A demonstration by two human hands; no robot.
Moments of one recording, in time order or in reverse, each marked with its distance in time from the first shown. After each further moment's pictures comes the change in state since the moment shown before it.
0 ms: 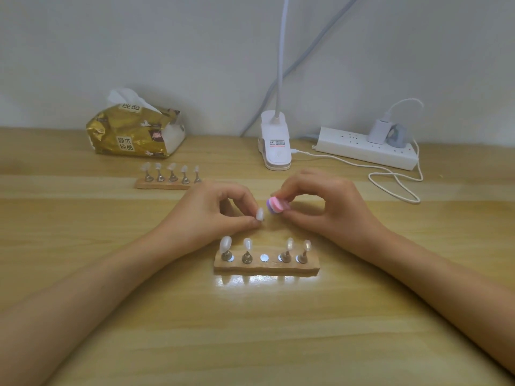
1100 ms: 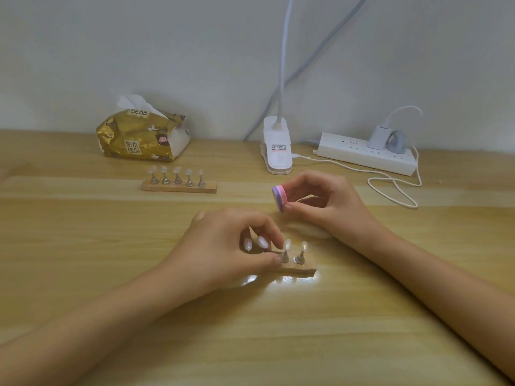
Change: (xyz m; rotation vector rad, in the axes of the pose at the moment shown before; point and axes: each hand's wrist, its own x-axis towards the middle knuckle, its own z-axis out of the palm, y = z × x) left_hand -0.033 0.040 0.016 0.101 -0.028 -0.045; right_hand 0.003 0.002 -0.004 0.299 0.014 0.260
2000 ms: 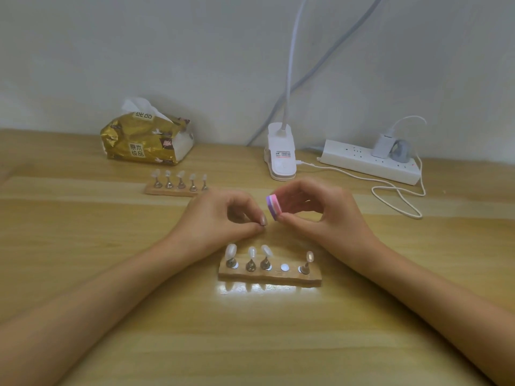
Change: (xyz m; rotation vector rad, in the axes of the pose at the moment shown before) left_hand 0.035 -0.036 -0.012 -0.065 0.112 -0.006; right_hand -0.001 -0.013 0.014 -0.125 0.014 -0.147
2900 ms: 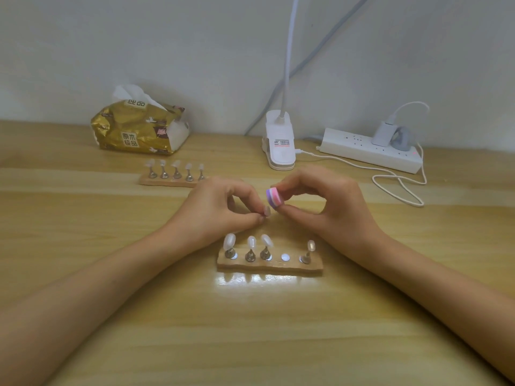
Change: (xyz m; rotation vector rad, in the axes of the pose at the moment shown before) left_hand 0.003 -0.003 0.002 -0.019 -0.033 0.048; right_hand -0.003 0.002 0.002 -0.180 0.032 -0.176
